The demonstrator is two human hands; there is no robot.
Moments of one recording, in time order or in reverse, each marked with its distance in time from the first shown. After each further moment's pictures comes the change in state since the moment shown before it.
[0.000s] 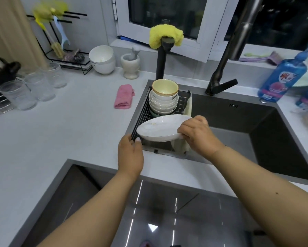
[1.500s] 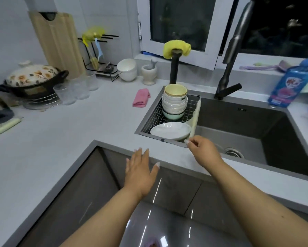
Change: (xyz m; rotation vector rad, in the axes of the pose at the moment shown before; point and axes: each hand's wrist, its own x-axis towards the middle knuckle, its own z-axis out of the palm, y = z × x) left_hand -0.127 -0.020 -0.021 0.651 -0.209 0.163; right_hand -0.076 -0.071 -0.043 0.551 -0.165 0.712
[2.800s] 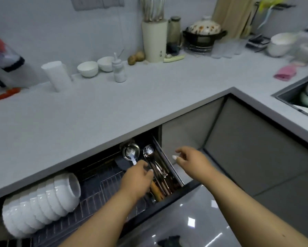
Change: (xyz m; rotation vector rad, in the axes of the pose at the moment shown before) left_hand -0.501 -0.178 -0.066 -0.319 0.316 -0.784; right_hand -0.403 -0.172 0.206 -0.214 -0.785 -0.538
